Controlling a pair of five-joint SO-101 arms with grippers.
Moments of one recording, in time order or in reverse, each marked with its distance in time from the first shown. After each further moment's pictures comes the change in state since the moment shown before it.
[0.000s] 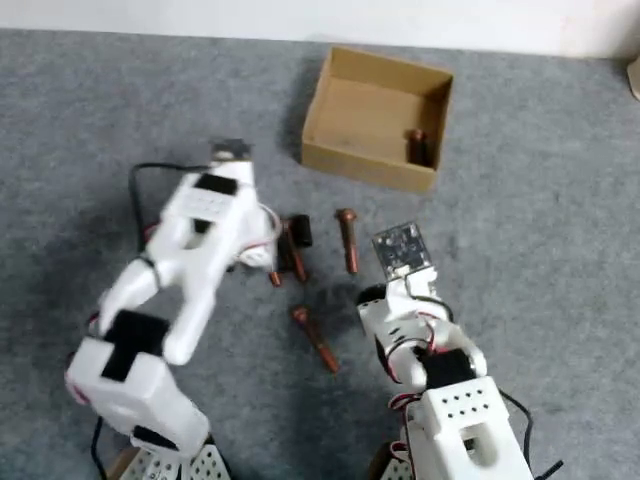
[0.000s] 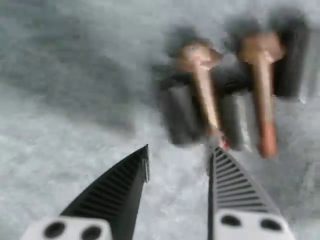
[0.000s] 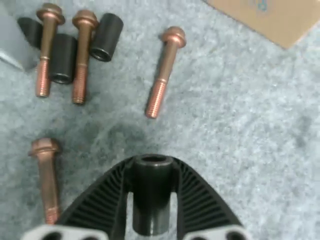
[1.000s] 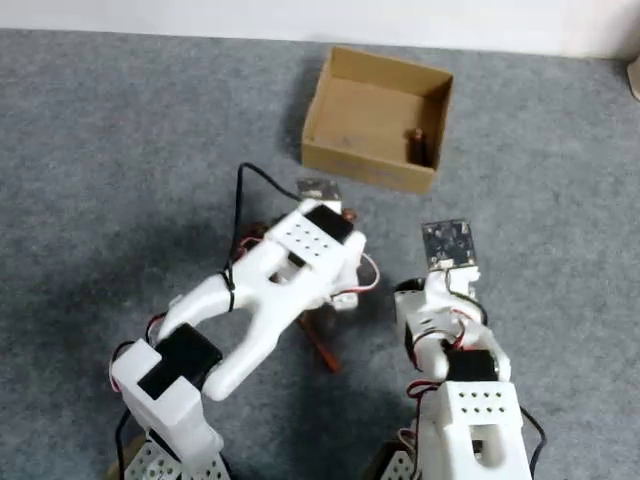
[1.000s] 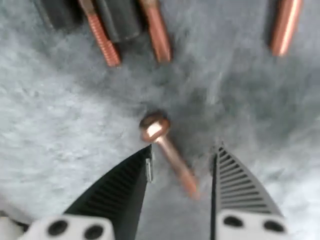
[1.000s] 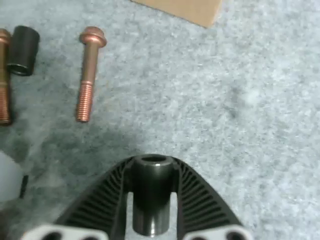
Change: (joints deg) left arm 22.2 1.0 -5.1 8.4 30.1; right arm 13.5 -0.6 0.0 0.0 0.2
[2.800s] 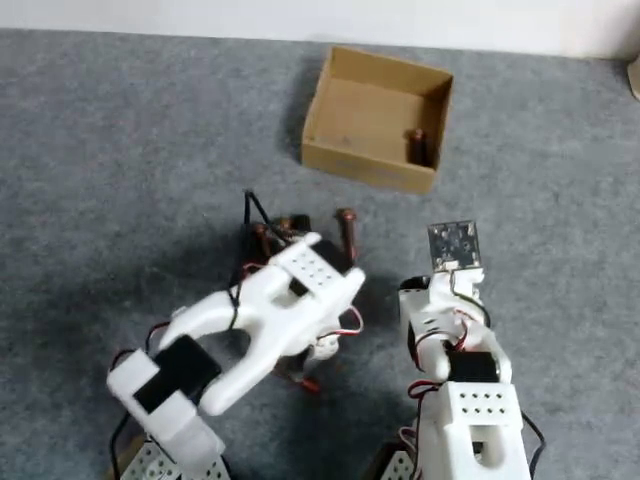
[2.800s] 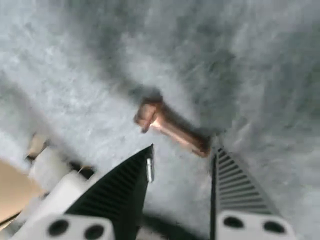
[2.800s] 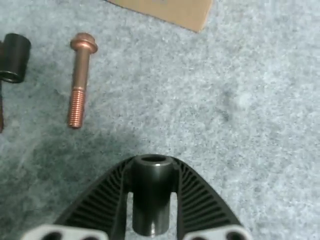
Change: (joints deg) left arm 4.4 -0.4 14.9 5.6 5.7; right arm 1.1 0.0 1.4 -2.9 0.0
